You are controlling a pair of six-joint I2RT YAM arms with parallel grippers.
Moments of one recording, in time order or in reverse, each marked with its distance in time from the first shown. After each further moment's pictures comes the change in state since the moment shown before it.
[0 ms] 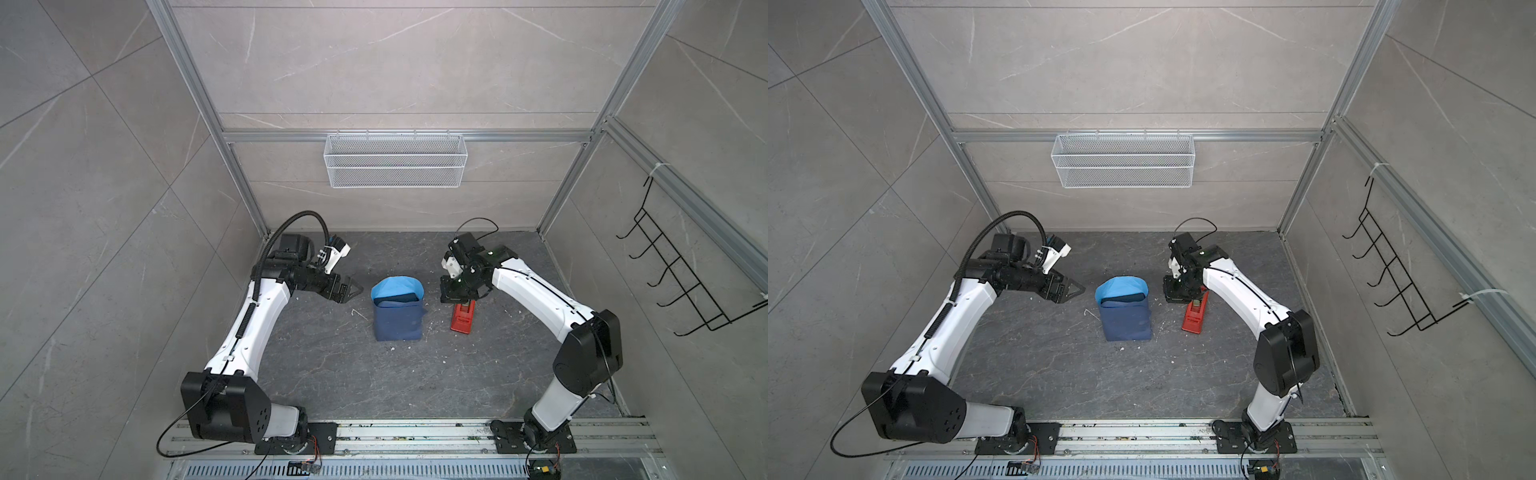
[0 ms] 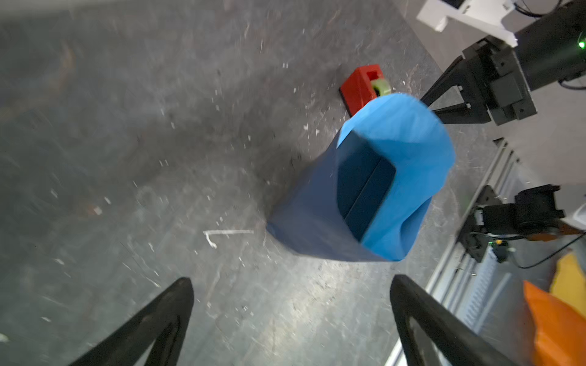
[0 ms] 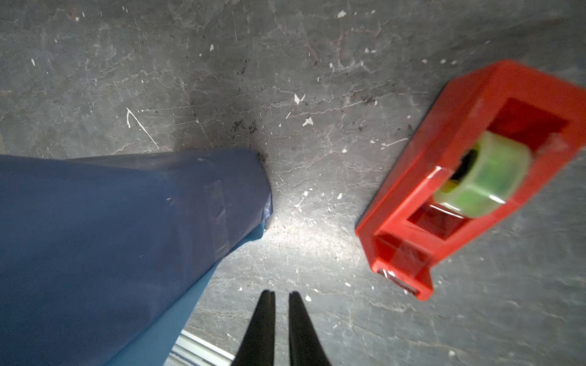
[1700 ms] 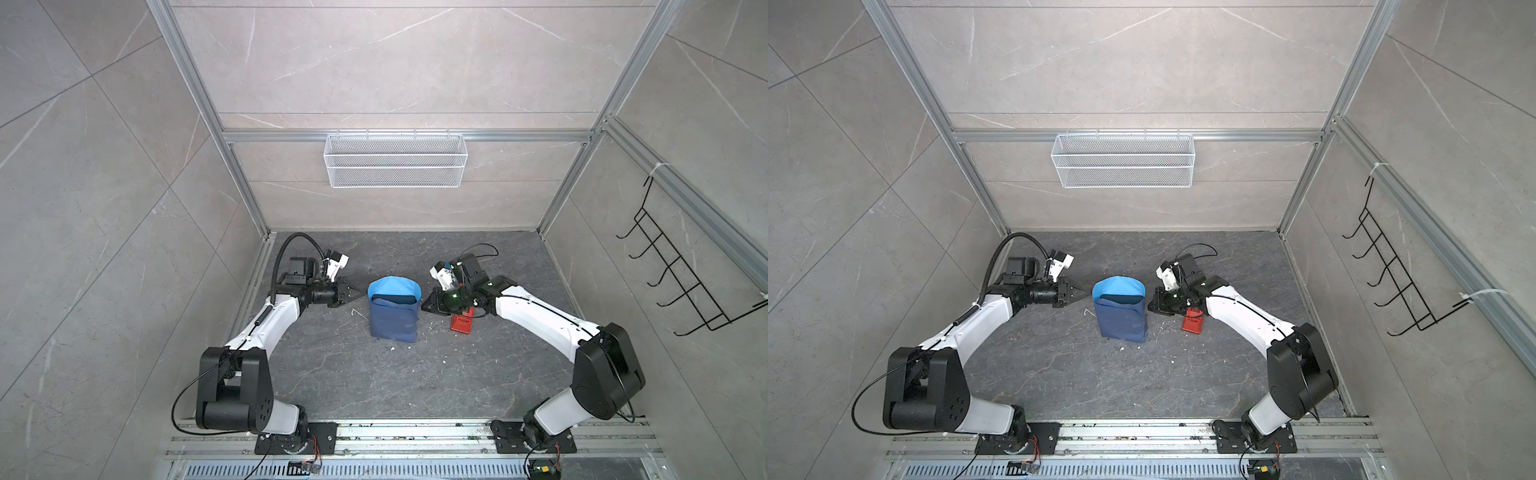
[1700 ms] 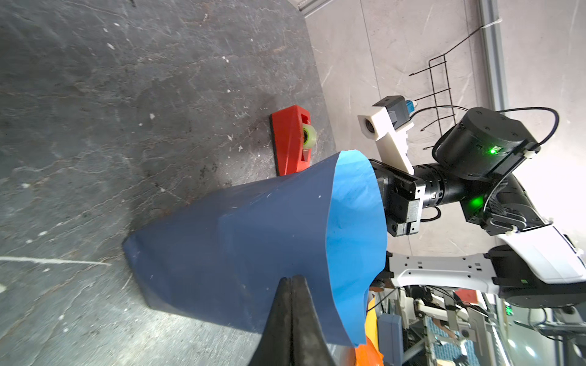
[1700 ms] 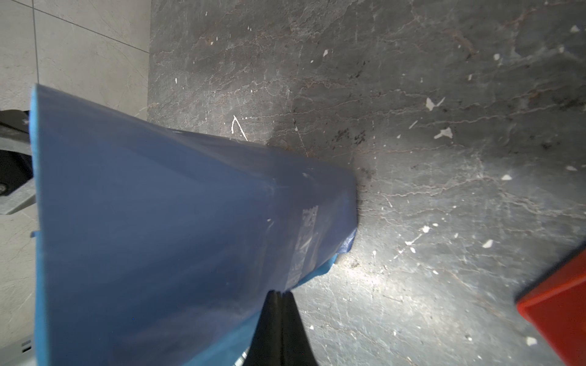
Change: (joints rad) left arm -0.015 0.063 -0.282 0.554 0.383 -0.574; right arm 0.049 -0.148 -0.322 0.477 -0.247 0.154
